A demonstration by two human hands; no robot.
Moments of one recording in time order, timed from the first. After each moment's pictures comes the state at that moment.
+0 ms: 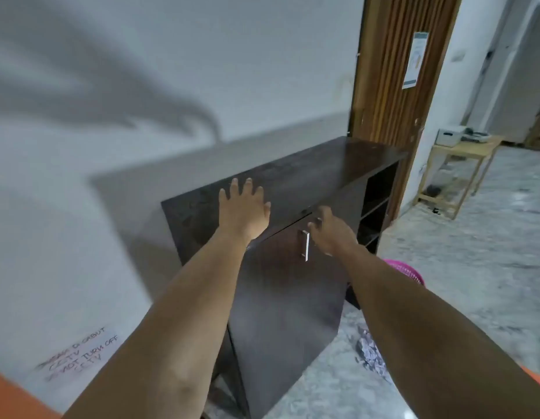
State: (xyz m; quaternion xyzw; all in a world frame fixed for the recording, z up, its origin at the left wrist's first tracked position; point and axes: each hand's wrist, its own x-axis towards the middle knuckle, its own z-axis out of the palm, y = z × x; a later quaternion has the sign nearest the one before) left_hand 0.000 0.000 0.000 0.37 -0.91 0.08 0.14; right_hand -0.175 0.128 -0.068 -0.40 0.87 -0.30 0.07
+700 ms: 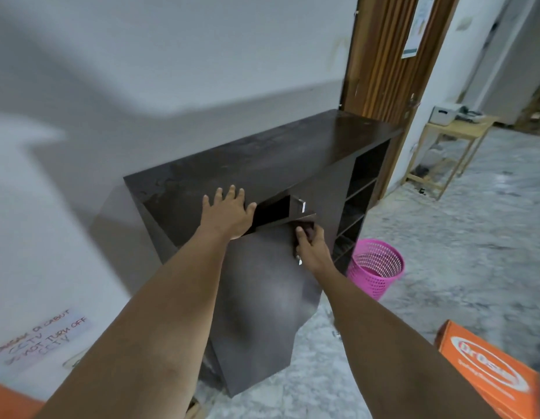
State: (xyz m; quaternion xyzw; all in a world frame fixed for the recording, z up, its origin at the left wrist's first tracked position) left_hand -0.037 -0.020 -0.067 0.42 -0.91 -0.06 0.04; right_hand -0.189 0.137 -0.173 -0.26 0.78 -0.52 0.24
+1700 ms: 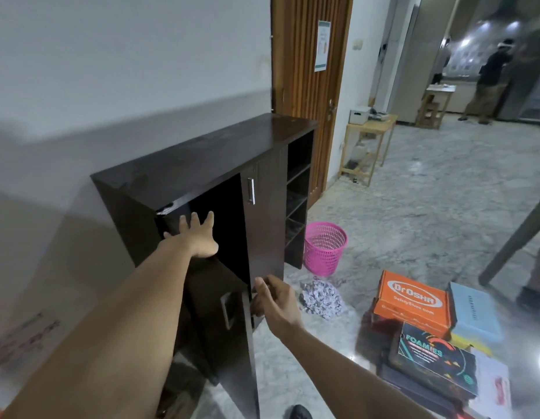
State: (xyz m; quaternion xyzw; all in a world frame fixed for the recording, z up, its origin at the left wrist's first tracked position) left_hand 0.084 0.132 -0.071 0.38 -0.91 -0.14 -0.12; right_hand 0.037 0.352 -0.208 -0.33 0.69 -0.63 0.14
